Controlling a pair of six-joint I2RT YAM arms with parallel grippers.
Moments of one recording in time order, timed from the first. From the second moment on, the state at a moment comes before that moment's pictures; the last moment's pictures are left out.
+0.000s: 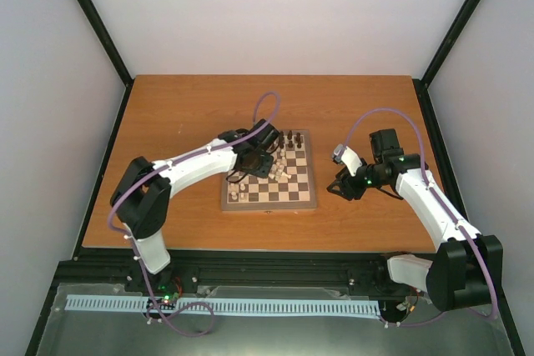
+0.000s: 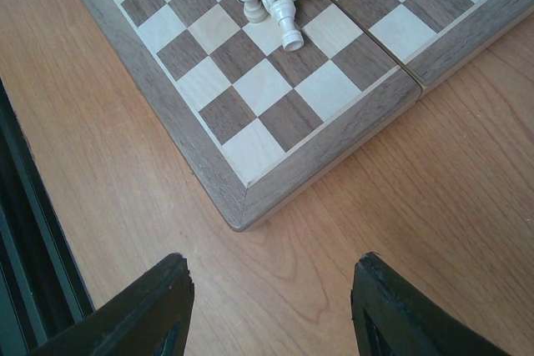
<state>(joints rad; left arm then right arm) -0.76 1.75 1.31 -0.73 -0.17 -0.41 0.15 1.20 0.85 -0.82 -0.62 -0.63</state>
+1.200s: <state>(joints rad) -0.77 1.65 1.23 -0.79 -0.13 -0.40 0.15 1.21 0.85 -0.82 -0.62 -0.64</state>
